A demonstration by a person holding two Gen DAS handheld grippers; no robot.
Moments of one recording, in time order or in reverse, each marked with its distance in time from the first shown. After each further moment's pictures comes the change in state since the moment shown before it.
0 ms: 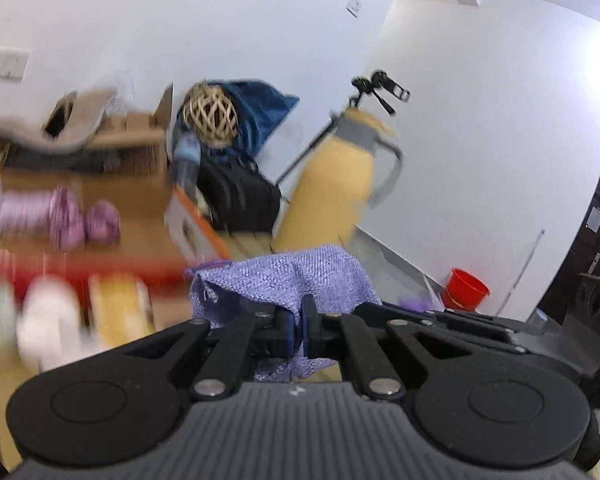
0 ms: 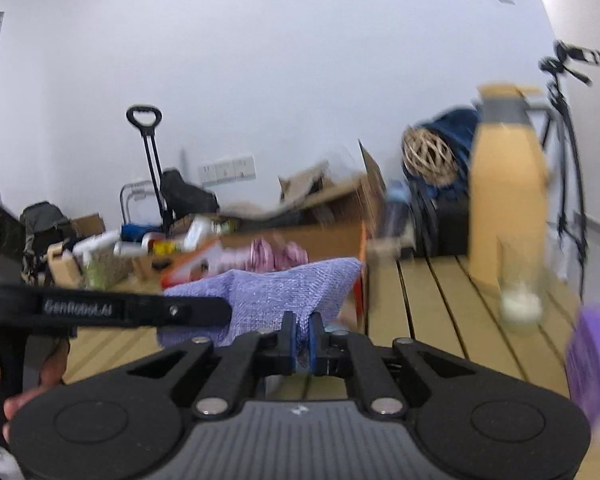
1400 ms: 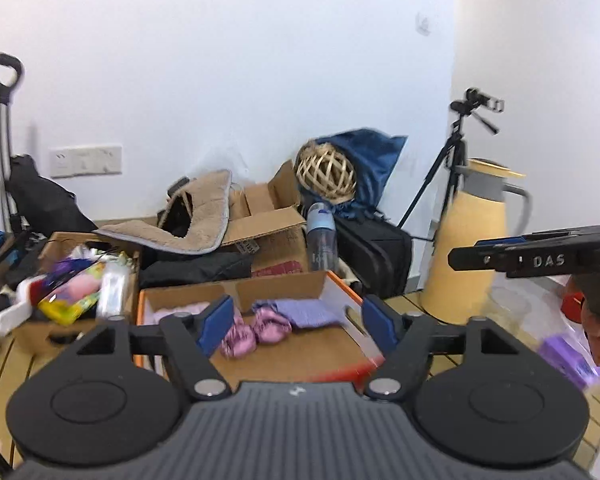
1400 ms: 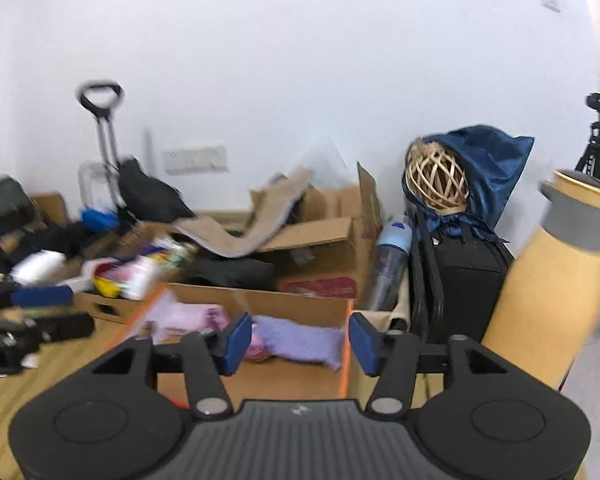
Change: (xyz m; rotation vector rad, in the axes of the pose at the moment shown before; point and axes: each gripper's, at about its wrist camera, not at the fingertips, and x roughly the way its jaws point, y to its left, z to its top) left arm -0.064 0.033 0.048 0.171 -0.100 0.357; right arm 0.113 -0.003 0.151 -0.055 0.123 -0.070
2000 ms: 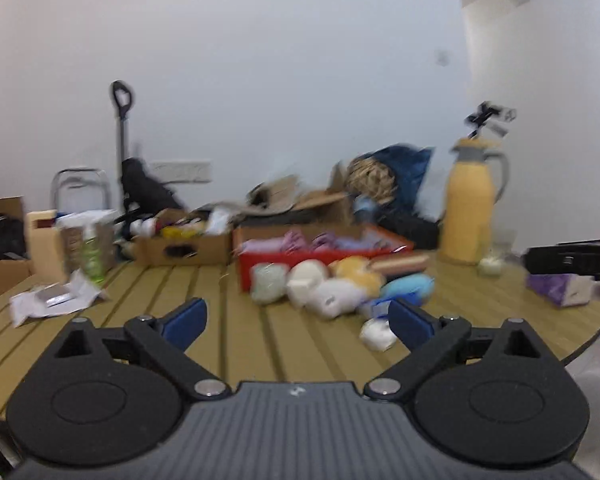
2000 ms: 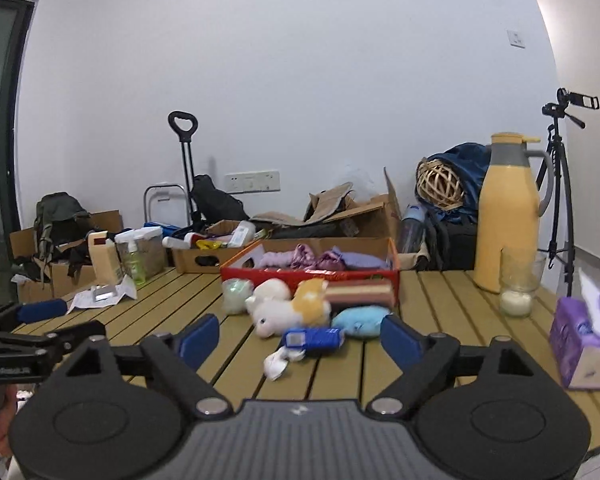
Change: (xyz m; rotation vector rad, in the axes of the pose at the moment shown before) left arm -0.202 -0.038 -0.191 0.004 -0.126 0.248; right arm -0.223 0.103 -0.232 -0.001 -0.170 0.047
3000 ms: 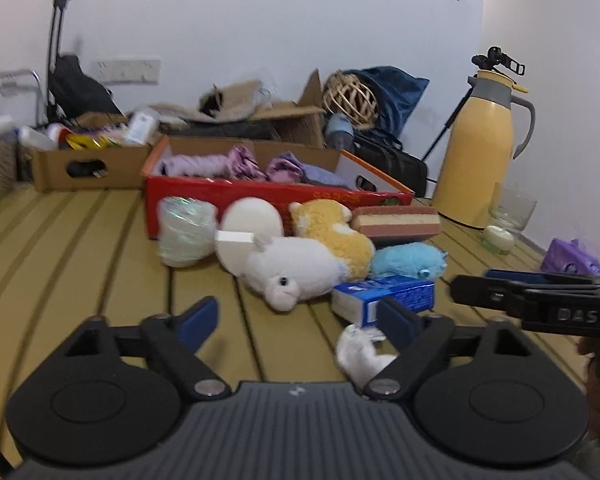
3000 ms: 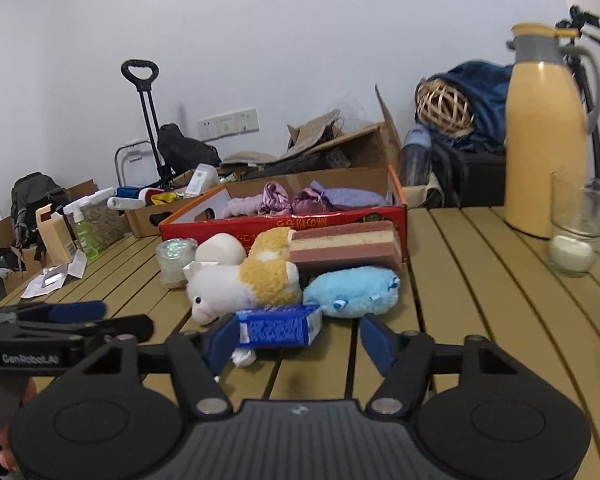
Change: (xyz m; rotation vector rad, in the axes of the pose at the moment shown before) left arm 0.203 -0.012 0.000 -0.122 0.273 -0.193; right arm 0.182 -0.062 -0.011 0.093 0.178 0.016
